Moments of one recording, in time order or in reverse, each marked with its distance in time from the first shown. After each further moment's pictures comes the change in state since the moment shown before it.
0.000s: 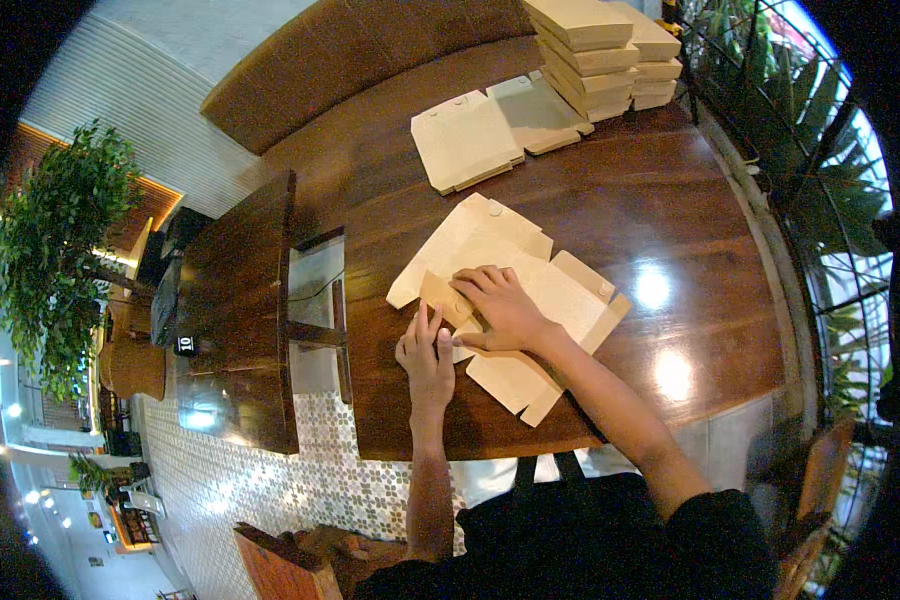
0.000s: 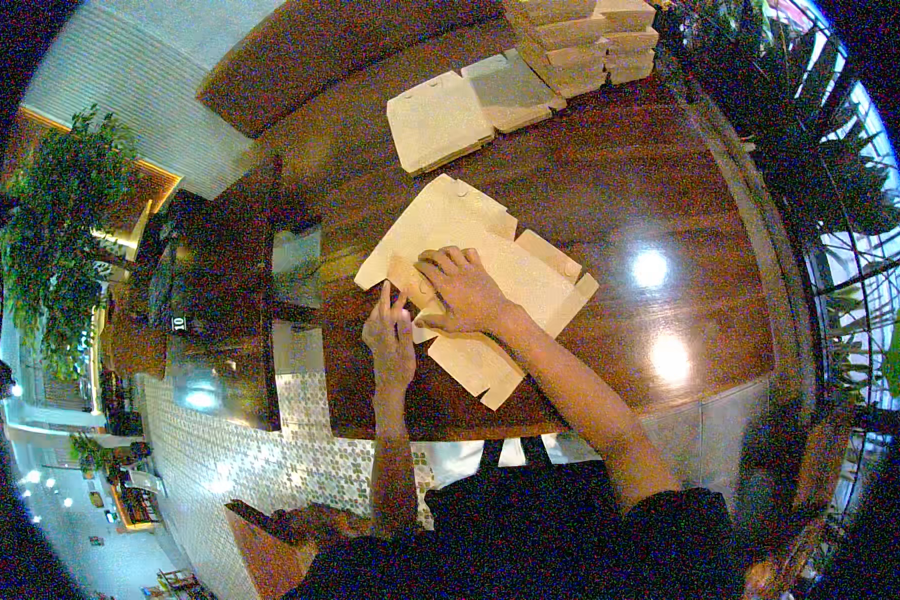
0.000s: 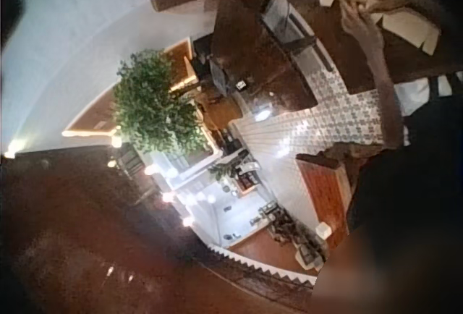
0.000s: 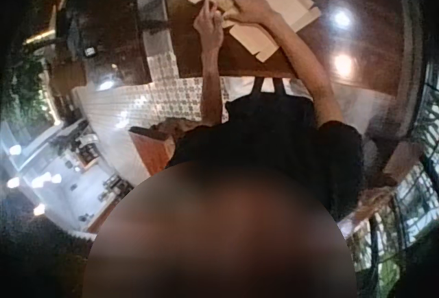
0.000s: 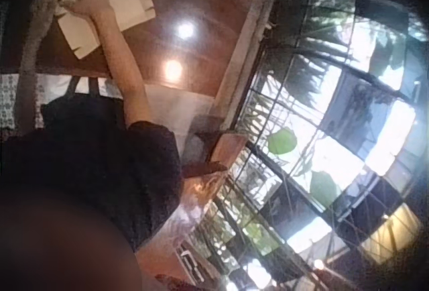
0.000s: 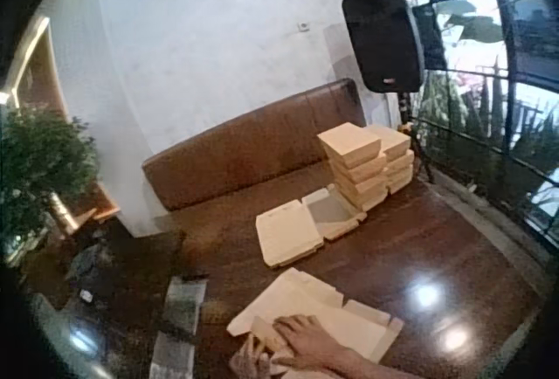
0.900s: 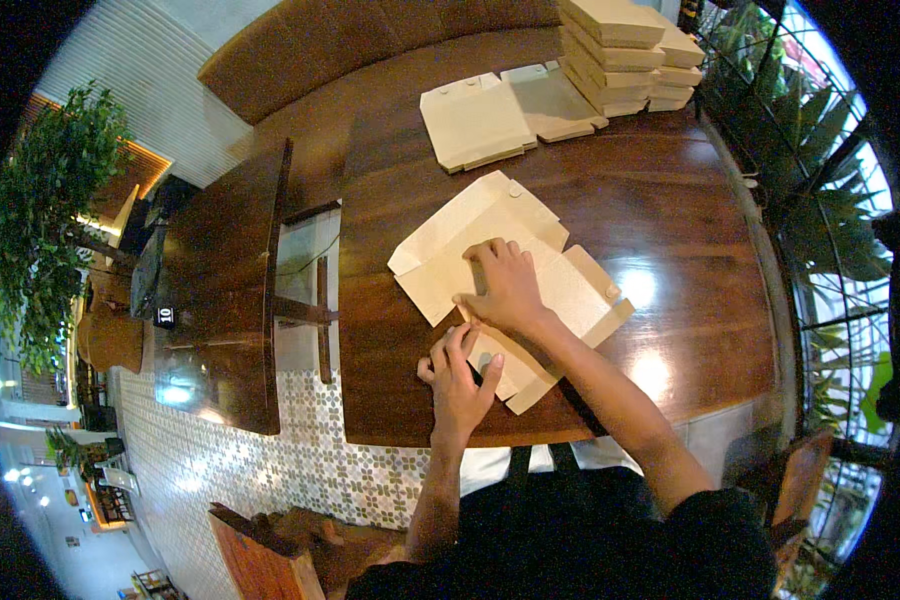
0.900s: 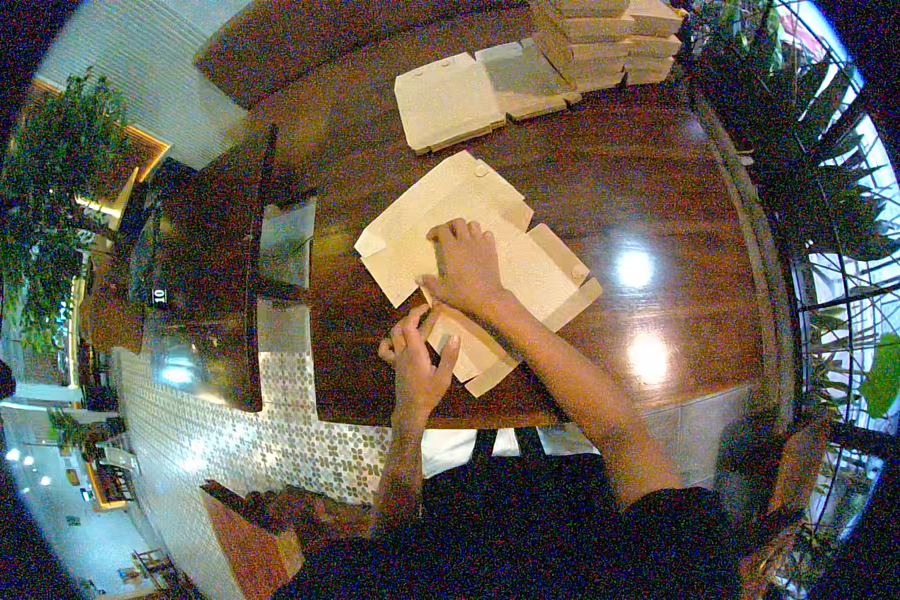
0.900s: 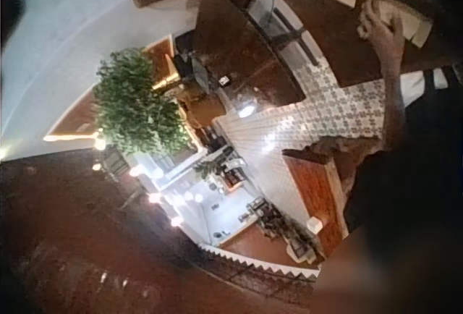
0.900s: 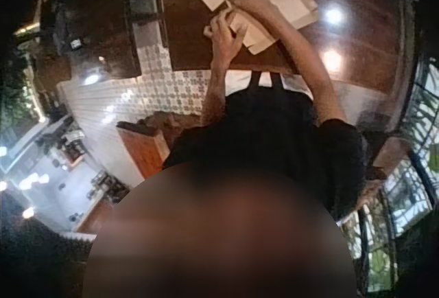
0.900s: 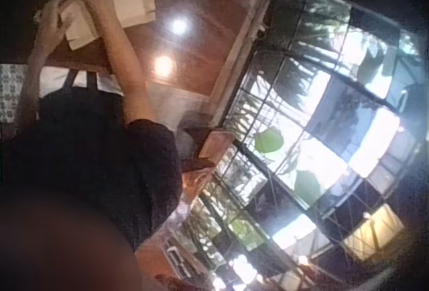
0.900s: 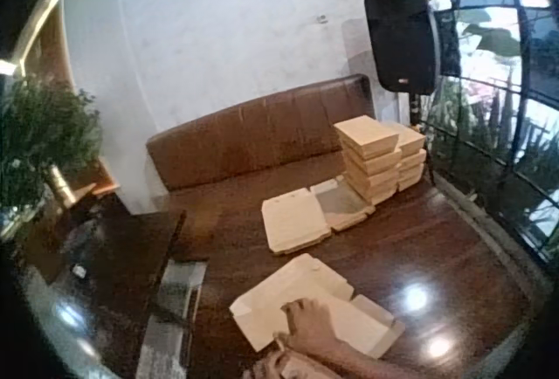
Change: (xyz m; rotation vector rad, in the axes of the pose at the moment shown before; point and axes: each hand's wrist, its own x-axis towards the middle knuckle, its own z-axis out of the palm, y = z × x) left_hand -0.057 0.046 0.009 -0.053 -0.047 -0.053; right_hand 0.018 -0.021 -0.002 -0.070 0.084 0.332
